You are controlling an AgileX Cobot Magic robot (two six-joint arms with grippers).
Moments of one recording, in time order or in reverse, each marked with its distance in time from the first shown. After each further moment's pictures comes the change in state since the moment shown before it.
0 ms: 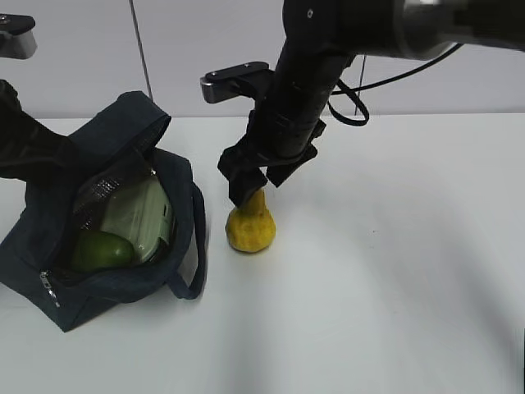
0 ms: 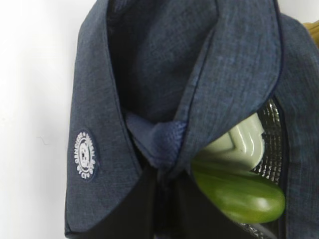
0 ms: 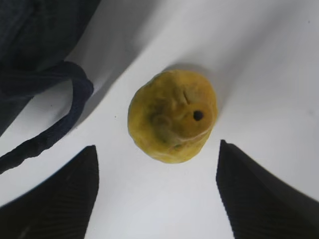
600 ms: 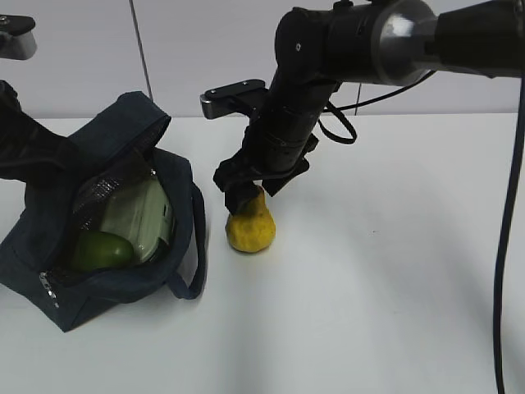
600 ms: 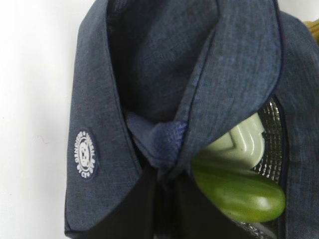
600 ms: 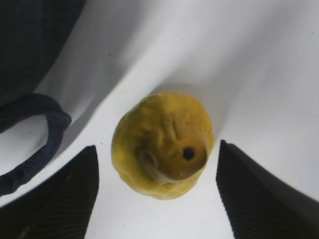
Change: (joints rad) left arm 0.000 0.000 0.000 0.000 0.004 0.000; right arm 0.000 0.067 0.000 0.000 -0.092 0.025
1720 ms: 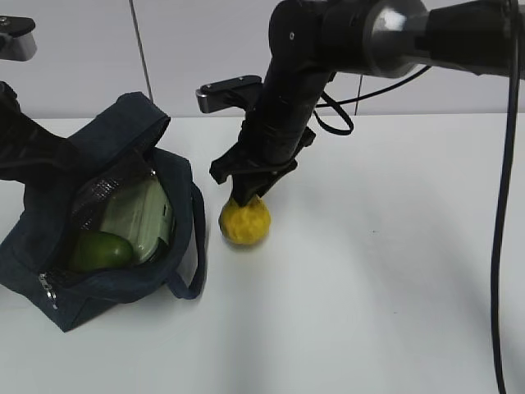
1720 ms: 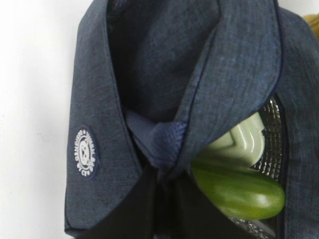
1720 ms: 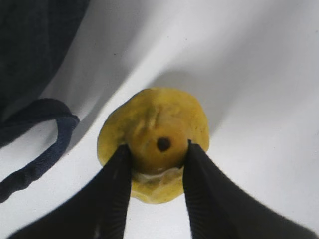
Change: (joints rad) left arm 0.000 0.000 0.000 0.000 0.007 0.000; right arm 0.000 0.033 -0.086 0.000 0.092 0.016
